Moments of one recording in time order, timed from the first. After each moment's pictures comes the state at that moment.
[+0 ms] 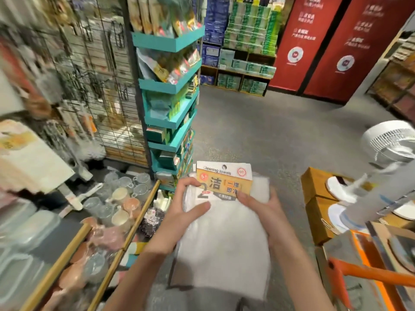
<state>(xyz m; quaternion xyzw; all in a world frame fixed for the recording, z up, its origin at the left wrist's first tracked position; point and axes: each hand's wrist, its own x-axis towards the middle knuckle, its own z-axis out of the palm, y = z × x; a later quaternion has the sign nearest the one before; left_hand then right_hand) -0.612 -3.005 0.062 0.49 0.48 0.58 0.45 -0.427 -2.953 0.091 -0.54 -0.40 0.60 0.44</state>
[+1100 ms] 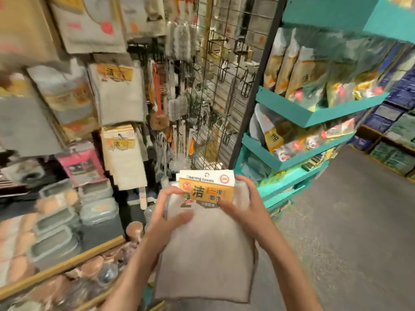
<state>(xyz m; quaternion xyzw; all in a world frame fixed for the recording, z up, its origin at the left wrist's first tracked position) -0.765 -2.790 0.076 0.21 0.60 0.74 0.19 -0.681 -2.610 0.113 -0.21 -0.82 0.51 0.16</state>
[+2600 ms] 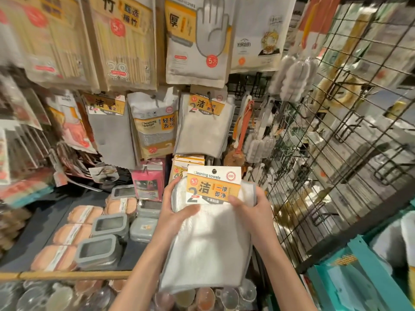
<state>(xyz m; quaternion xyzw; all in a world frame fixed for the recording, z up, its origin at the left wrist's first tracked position) -0.979 -2.804 0.067 0.00 0.64 0.77 -0.05 -0.974 -2.625 0.101 -0.08 -0.74 0.66 0.09</state>
